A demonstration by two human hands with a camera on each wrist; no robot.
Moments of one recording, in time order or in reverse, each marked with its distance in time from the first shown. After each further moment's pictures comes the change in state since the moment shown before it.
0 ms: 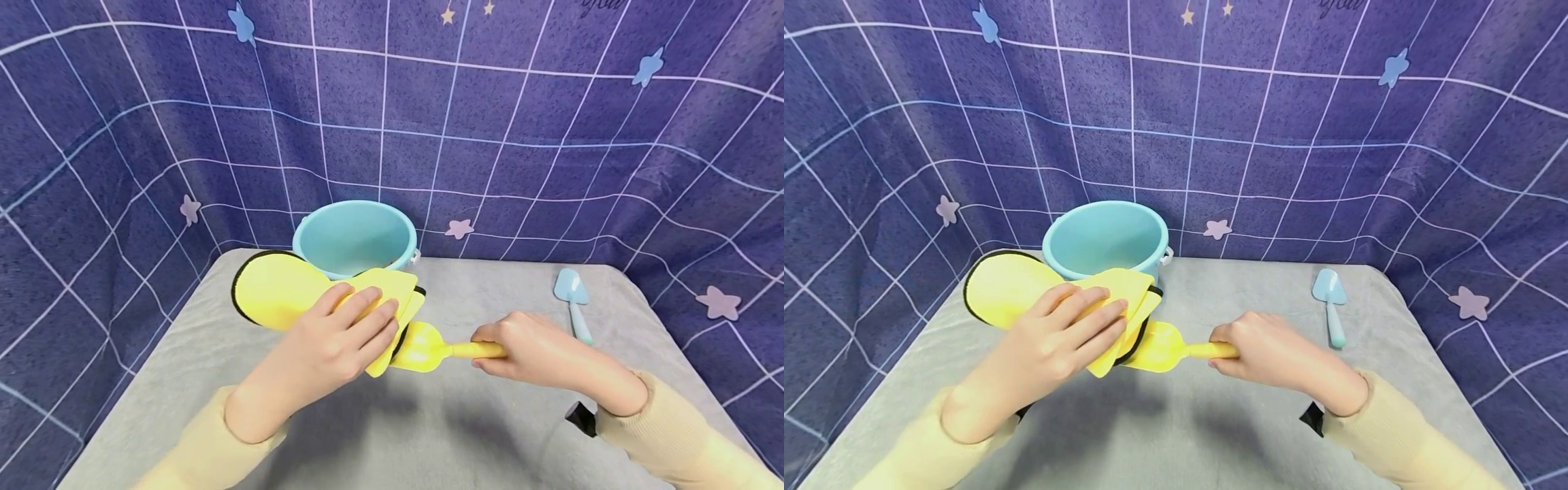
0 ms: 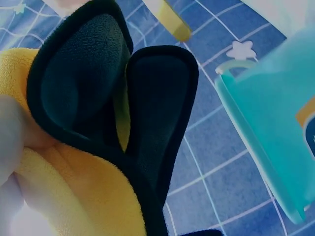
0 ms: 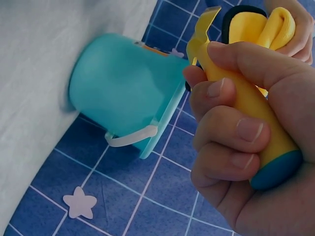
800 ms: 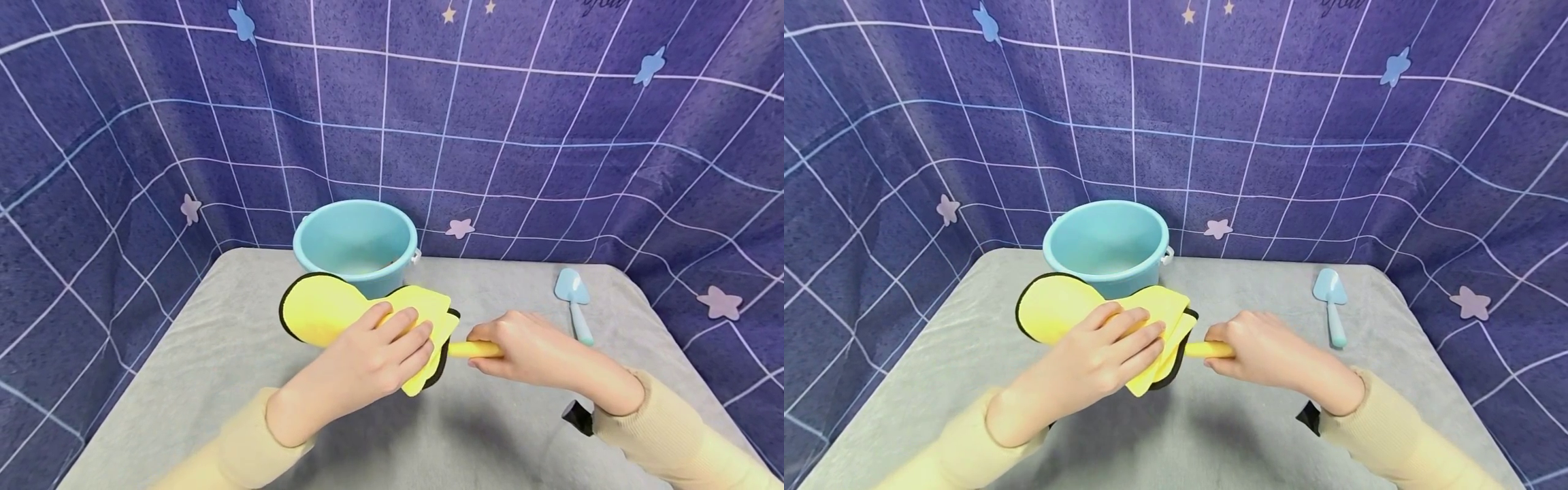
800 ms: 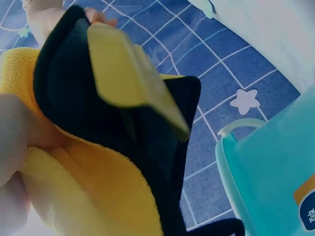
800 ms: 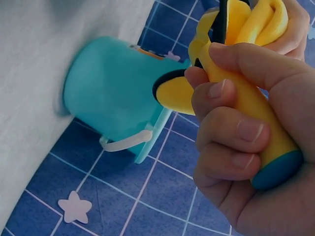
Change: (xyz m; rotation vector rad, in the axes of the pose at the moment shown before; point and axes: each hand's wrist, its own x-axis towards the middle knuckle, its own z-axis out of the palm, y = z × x) left_hand 0.010 0.029 0.024 -0.025 -0.075 0.048; right_hand 0.005 -0.004 0.000 0.013 0.000 -0.009
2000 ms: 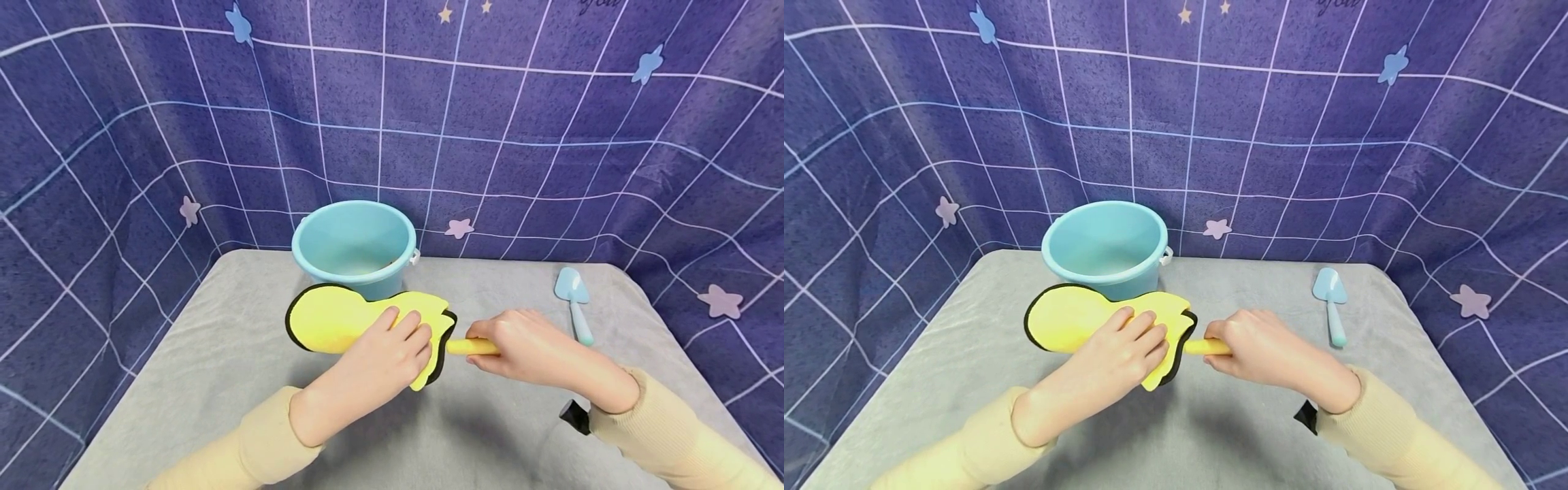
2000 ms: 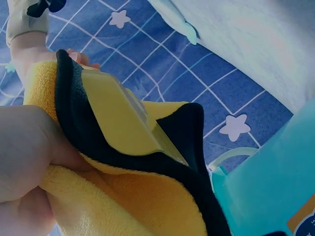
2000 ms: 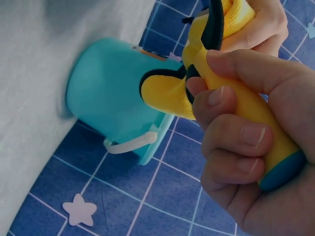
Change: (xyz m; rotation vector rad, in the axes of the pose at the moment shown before) left_hand 0.005 0.021 0.019 -0.038 -0.357 -0.101; right_hand 0.001 0.004 0.003 -0.074 0.047 -0.017
